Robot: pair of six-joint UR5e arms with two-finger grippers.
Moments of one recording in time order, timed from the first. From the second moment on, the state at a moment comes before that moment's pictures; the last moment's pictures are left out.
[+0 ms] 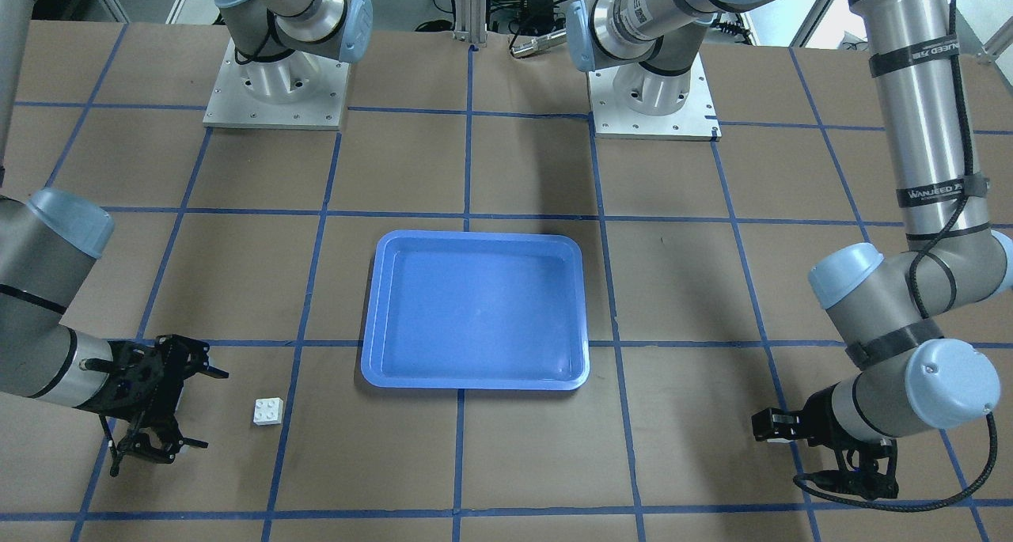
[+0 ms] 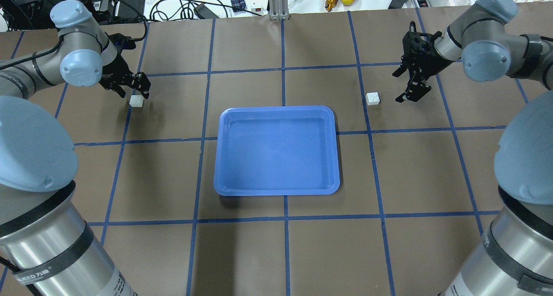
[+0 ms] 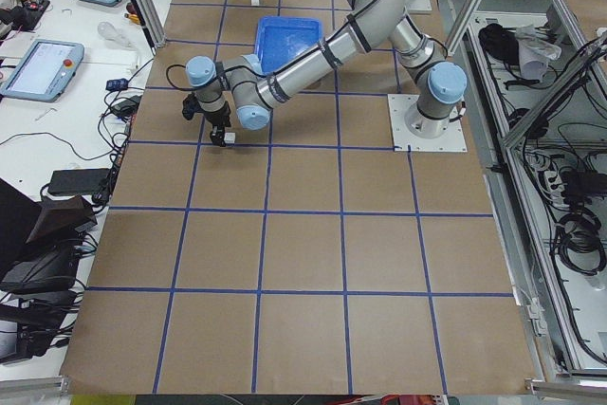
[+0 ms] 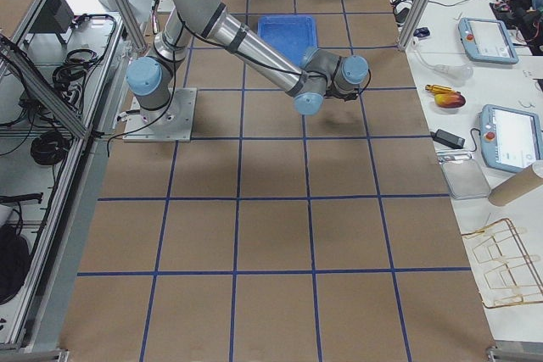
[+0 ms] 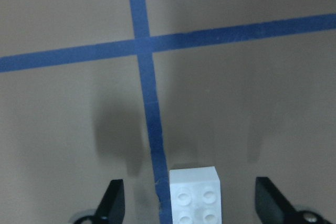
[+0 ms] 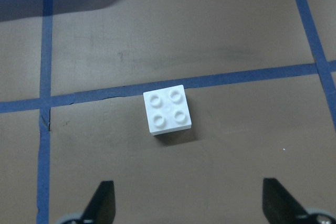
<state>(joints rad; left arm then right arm) -1.26 -2.26 -1.43 -1.07 1.58 0.41 1.28 -0.99 1.57 -2.02 -1.16 -1.80</state>
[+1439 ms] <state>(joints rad) -1.37 -2.17 -1.41 -1.15 1.58 0.30 1.33 -0.93 1.57 -2.02 -1.12 -1.91</state>
